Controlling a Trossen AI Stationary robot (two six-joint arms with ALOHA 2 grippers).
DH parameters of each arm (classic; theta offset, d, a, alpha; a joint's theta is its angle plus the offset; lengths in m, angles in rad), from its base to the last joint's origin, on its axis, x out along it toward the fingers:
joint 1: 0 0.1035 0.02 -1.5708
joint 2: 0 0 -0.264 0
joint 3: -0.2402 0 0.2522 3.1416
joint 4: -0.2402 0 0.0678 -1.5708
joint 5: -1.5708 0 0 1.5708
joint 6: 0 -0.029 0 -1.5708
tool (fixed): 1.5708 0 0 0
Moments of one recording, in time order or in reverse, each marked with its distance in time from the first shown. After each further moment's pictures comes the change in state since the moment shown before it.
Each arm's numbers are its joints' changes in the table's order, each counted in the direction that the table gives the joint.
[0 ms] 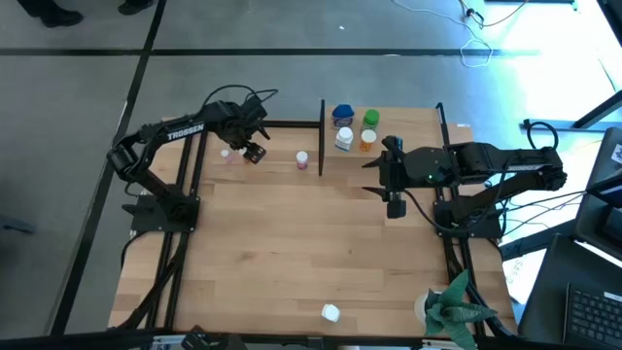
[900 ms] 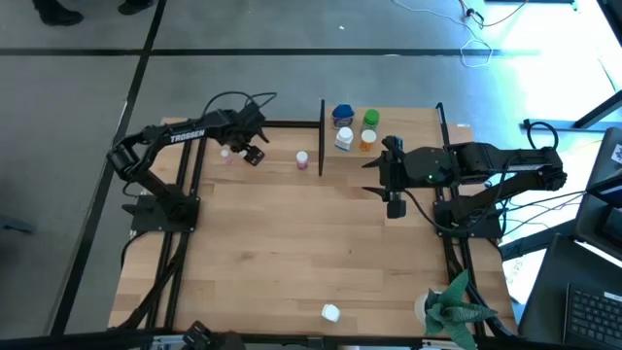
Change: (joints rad) left arm 0.024 0.001 0.144 0.201 0.060 -0.054; right arm 0.000 0.000 0.000 0.000 0.000 0.000
